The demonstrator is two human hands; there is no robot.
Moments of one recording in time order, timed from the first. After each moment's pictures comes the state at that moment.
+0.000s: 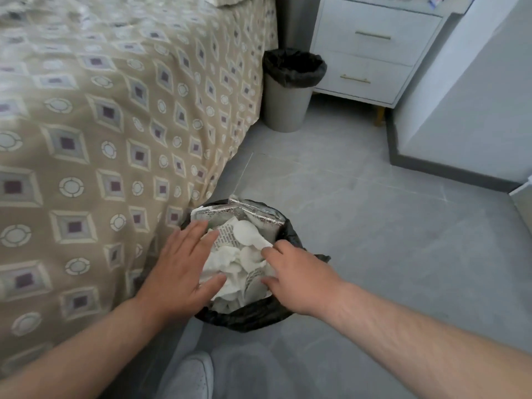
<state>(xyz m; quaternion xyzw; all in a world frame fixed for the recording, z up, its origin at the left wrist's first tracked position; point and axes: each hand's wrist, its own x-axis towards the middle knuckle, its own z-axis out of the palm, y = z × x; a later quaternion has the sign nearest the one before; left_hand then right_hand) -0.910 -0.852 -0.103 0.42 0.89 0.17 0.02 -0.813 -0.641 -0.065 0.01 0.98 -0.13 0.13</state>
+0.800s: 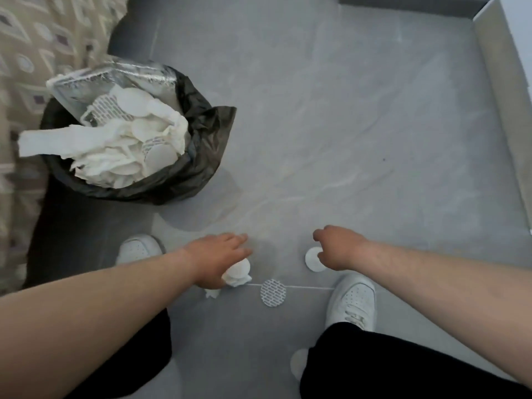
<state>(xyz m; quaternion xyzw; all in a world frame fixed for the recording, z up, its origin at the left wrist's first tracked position) -0.723 -0.759 -0.222 0.63 0.67 -0.15 0.35 -0.557 -0.538 -0.215 0.22 0.88 -0.13 0.40</state>
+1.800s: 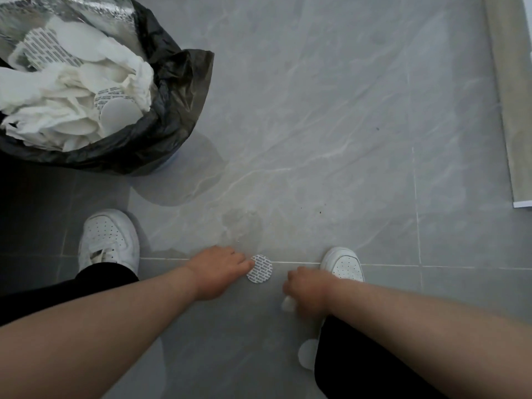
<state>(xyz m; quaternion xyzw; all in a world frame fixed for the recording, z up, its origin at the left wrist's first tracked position) -0.654 -0.778 -0.278 0.71 0.64 -0.07 0.30 -0.490 -0.620 -0.249 -0.01 0.85 -0.15 0.50</state>
